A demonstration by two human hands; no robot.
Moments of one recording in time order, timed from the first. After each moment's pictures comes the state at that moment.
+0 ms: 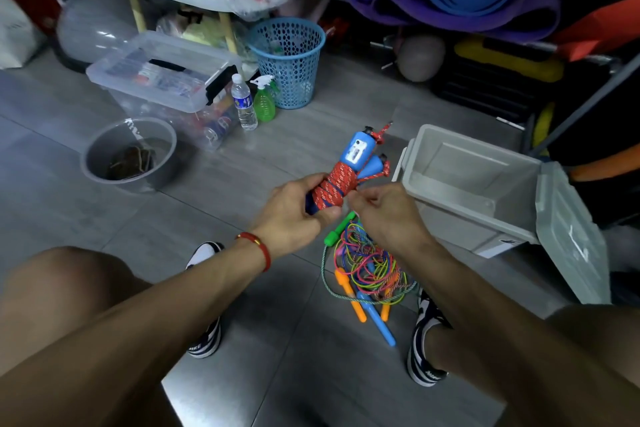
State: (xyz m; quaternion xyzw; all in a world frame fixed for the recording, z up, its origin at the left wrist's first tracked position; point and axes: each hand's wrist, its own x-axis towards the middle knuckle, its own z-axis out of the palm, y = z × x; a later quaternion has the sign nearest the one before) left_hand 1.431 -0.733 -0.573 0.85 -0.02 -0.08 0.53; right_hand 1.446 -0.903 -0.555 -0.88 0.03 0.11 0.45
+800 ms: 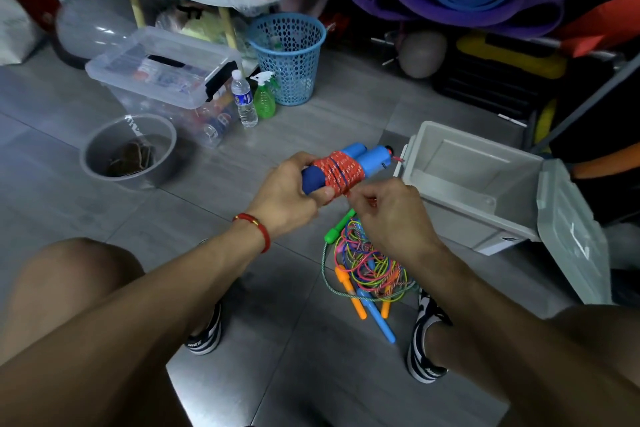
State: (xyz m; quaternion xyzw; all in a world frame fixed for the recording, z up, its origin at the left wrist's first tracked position) left_hand 1.446 -0.733 -0.559 0.86 0.04 -0.04 0.51; right_hand 1.438 -0.912 -0.546 -0.93 -0.08 0.03 0.34
